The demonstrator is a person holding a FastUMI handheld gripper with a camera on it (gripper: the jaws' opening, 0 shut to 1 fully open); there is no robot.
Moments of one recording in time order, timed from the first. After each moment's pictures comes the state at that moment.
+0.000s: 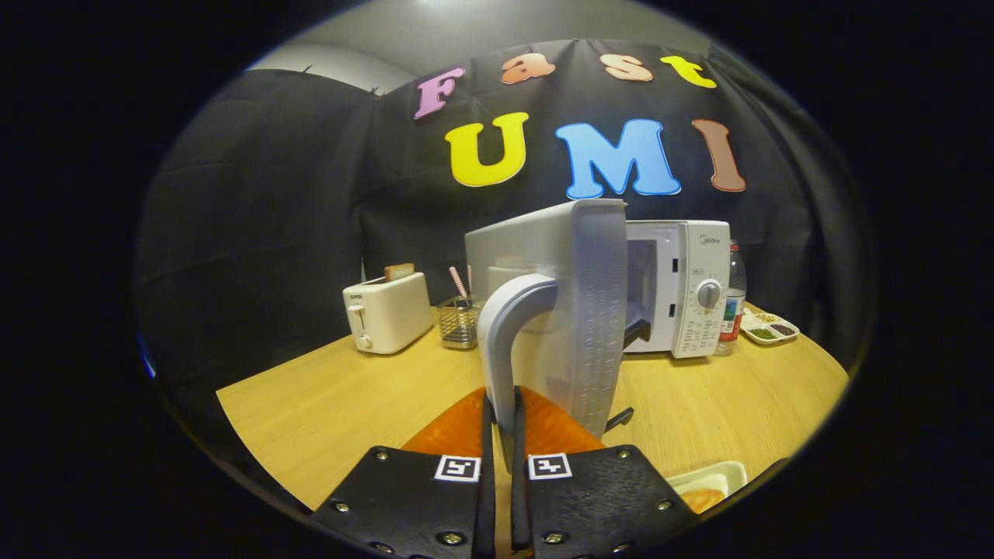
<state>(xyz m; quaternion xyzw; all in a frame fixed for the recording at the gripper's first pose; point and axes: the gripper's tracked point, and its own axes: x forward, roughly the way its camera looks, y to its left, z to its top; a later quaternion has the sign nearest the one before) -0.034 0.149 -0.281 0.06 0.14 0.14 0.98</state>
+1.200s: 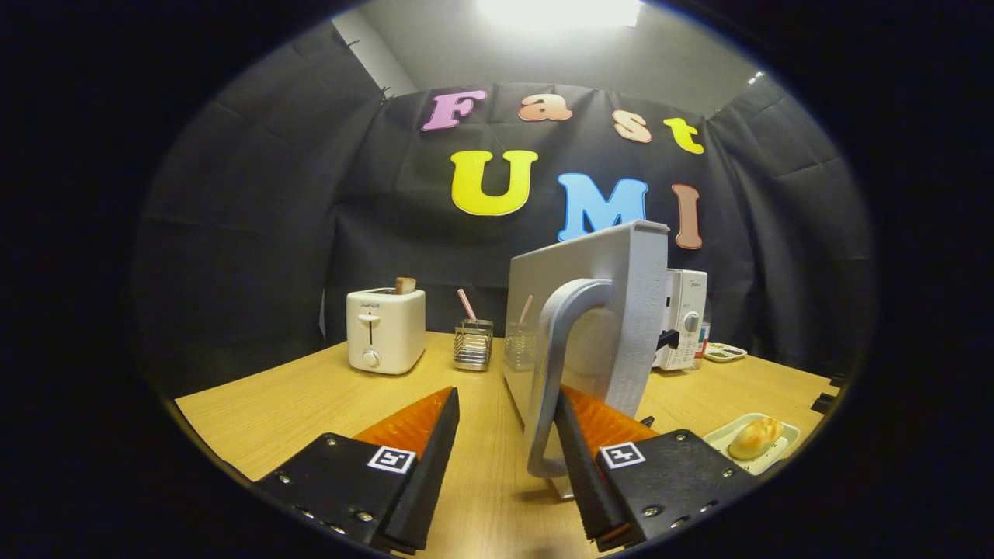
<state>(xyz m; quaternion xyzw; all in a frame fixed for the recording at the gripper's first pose) -0.061 0.283 -0.274 0.00 0.07 0.01 1.00</state>
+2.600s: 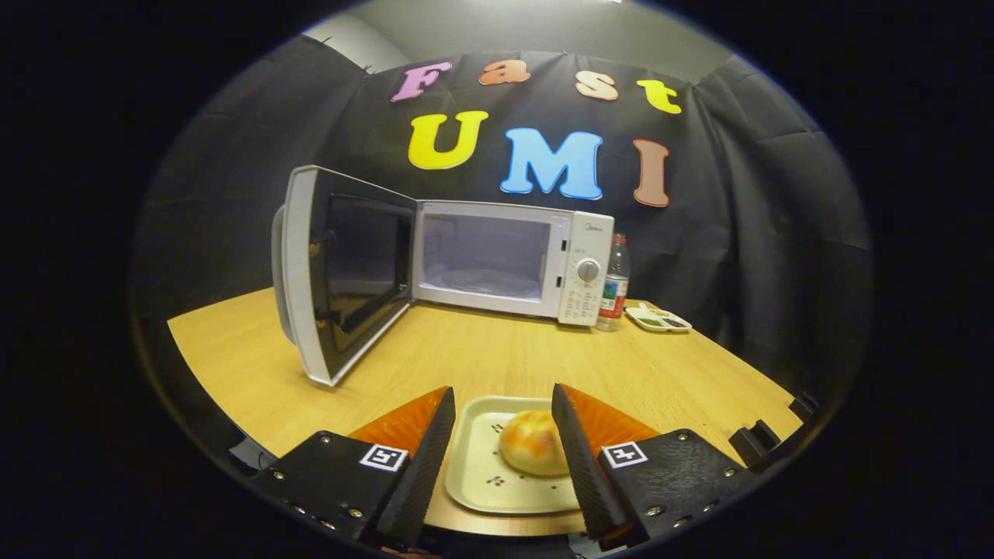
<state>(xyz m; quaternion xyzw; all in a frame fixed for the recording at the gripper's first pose) -0.132 0.001 -0.349 -0.02 0.17 0.00 0.98</state>
